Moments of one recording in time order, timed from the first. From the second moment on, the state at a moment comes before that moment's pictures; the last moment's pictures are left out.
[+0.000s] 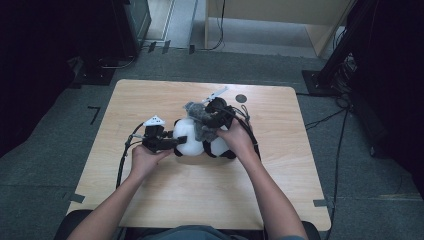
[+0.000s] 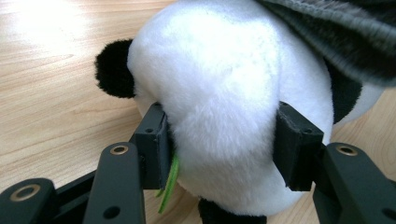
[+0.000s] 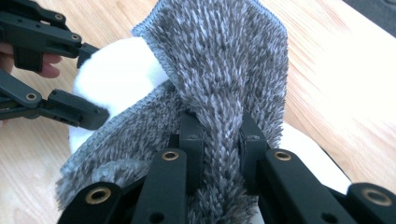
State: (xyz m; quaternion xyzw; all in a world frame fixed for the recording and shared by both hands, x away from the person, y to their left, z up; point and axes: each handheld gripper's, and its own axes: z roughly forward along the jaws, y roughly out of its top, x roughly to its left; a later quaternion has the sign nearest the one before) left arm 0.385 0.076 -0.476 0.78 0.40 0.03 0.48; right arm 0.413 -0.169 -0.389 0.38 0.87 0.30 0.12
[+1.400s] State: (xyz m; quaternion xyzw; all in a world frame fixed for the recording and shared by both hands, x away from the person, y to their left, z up) left arm 0.386 0.077 -0.477 0.78 0.41 0.02 0.48; right arm 0.383 -0.293 -0.434 0.51 0.77 0.37 0.12
